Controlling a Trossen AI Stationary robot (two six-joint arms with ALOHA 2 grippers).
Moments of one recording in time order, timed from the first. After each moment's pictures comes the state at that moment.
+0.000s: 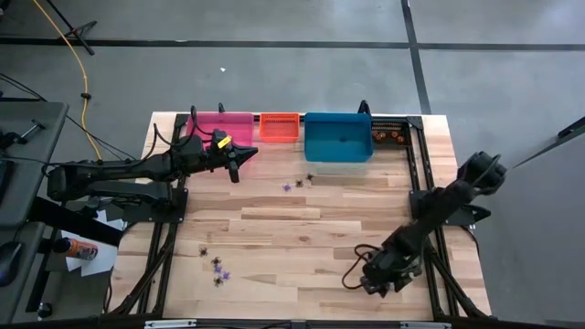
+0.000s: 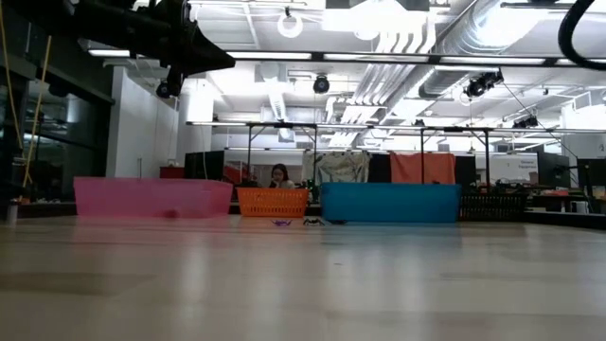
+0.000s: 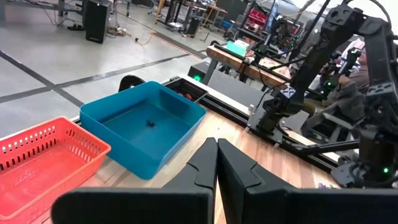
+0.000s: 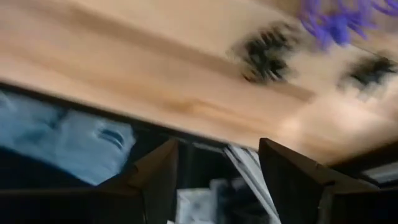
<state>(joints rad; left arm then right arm) 0.28 0.87 0.47 0.27 -0.06 -0.36 0.73 1.57 0.80 -0.37 -0.54 2.04</state>
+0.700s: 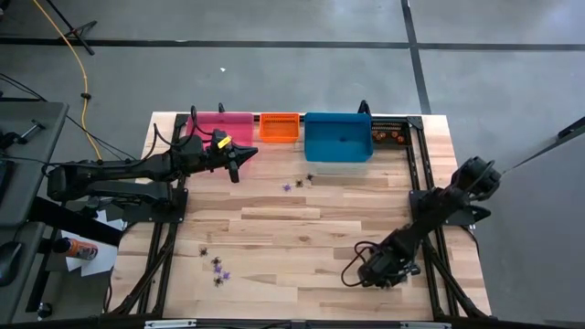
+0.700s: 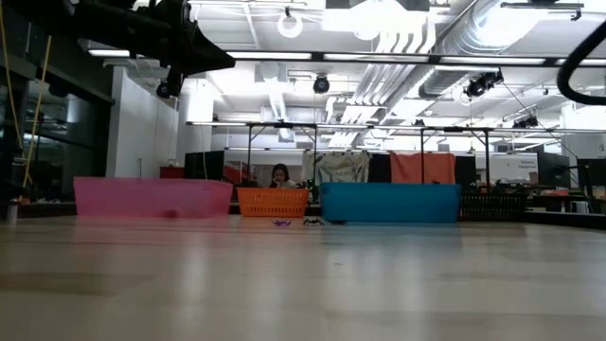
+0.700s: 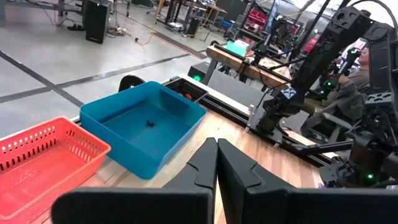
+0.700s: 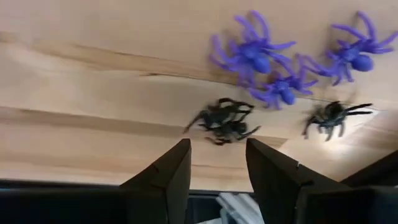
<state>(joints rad) 0.28 0.87 0.47 0.27 -0.06 -0.36 0.73 1.64 0.80 -0.44 -0.47 2.13</state>
